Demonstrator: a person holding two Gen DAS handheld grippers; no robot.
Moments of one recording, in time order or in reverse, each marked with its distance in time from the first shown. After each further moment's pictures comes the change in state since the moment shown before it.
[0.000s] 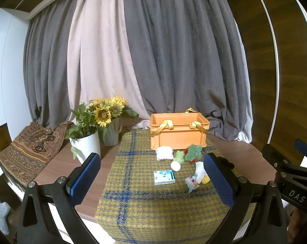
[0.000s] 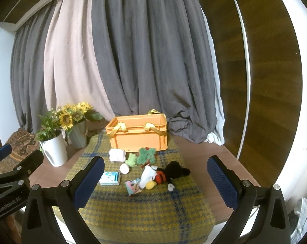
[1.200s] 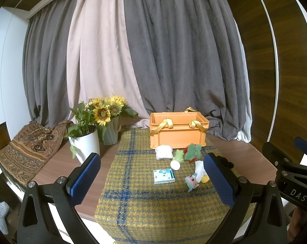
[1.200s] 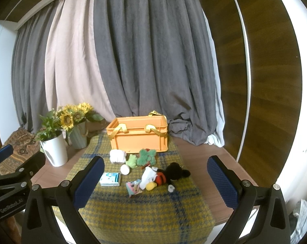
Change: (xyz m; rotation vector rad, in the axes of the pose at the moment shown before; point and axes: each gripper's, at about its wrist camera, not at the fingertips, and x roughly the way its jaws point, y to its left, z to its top) left arm -0.003 0.000 -0.006 -0.004 -0.005 -0.006; right arm -0.003 0.002 0.004 -0.004 -0.011 0.001
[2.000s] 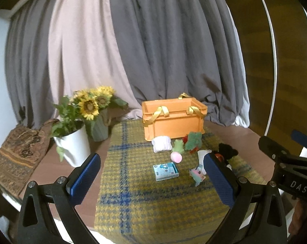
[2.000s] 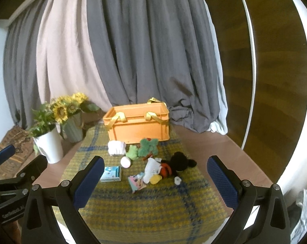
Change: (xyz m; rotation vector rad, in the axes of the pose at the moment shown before) left arm 0.069 0.023 -0.013 0.077 0.081 -0.101; right arm 0.045 0.032 -0.018 0.027 0.079 -0.050
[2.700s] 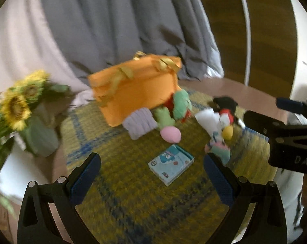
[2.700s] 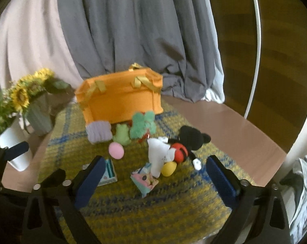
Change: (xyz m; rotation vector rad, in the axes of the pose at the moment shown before) left arm 0.190 0.036 -0.027 0.340 0.184 -0.420; right arm 0.136 0.072 -0.031 0.104 0.191 -0.224
